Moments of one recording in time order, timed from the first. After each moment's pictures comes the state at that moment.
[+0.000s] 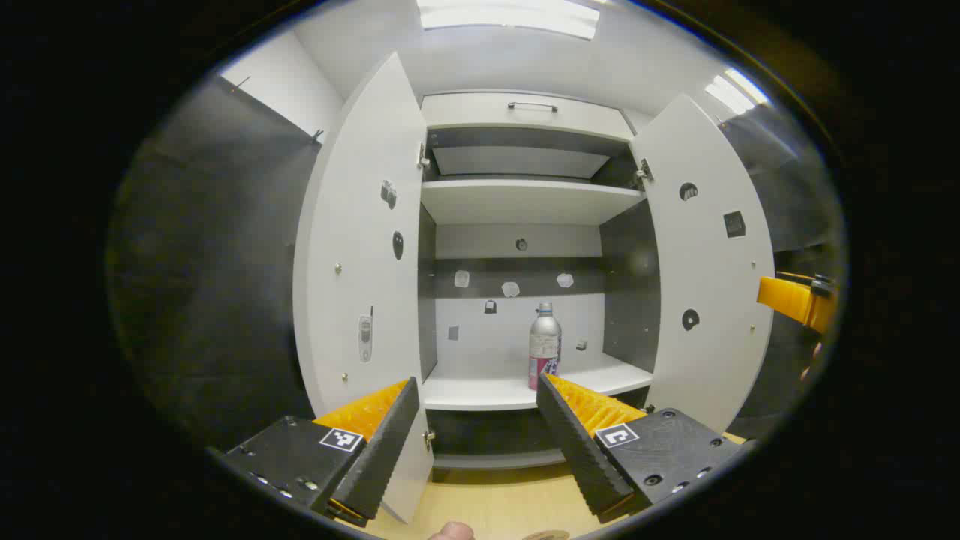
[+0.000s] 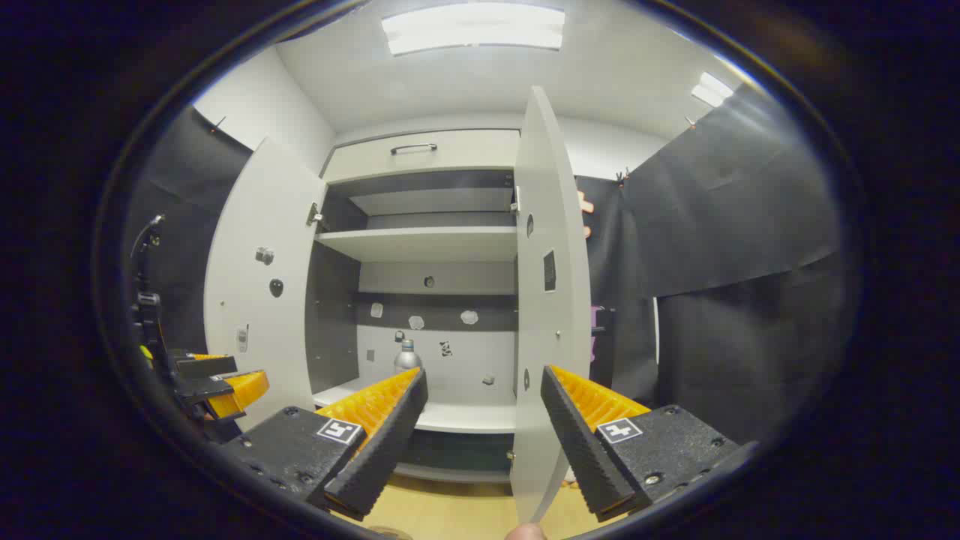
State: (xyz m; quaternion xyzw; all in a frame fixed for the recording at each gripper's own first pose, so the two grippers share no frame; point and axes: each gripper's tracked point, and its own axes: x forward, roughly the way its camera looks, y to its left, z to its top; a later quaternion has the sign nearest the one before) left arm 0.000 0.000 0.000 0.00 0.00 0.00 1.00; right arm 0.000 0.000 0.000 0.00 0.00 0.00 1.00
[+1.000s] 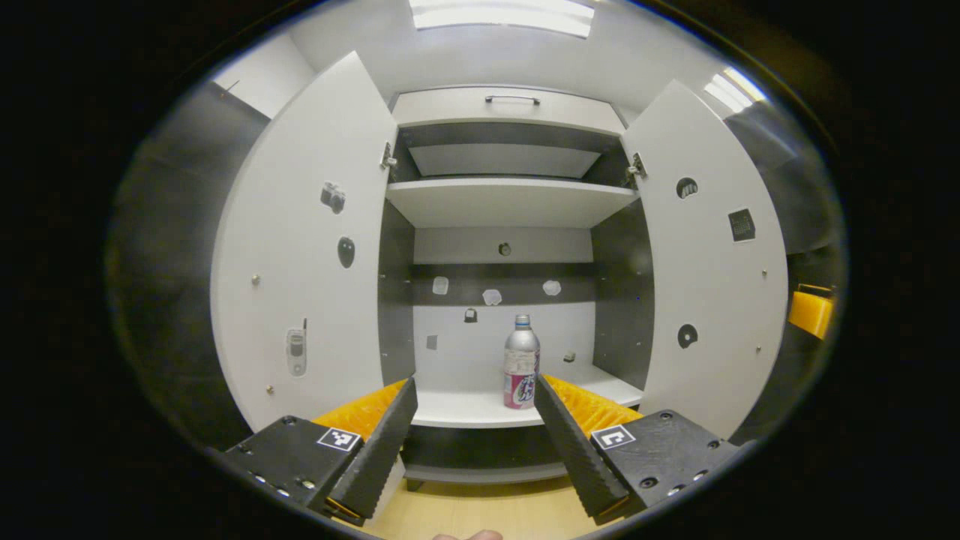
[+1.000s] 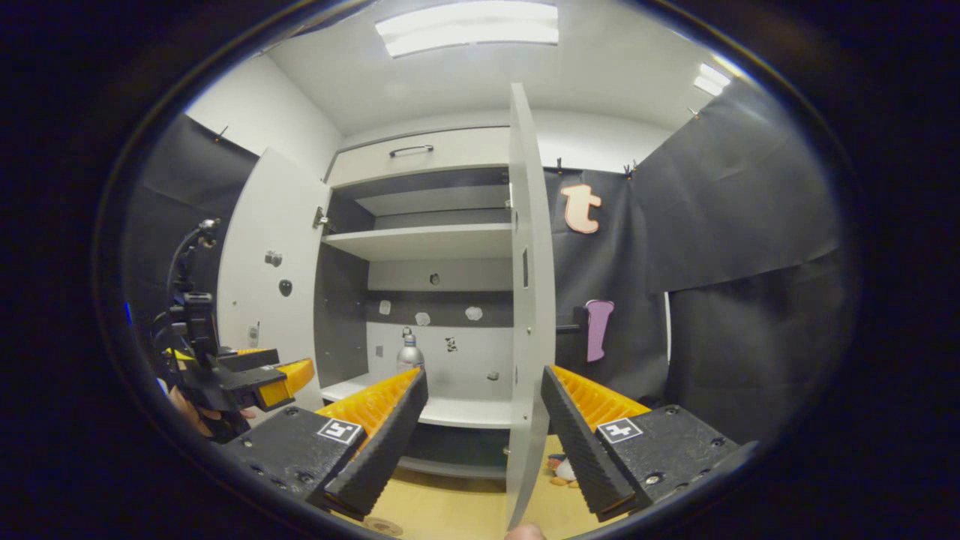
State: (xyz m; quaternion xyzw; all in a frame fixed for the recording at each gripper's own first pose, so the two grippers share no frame) left arm 0.054 -0.054 0.009 0.01 0.00 -0.01 1.00; right arm -0.014 -0.039 0.001 0.00 0.01 0.02 1.00
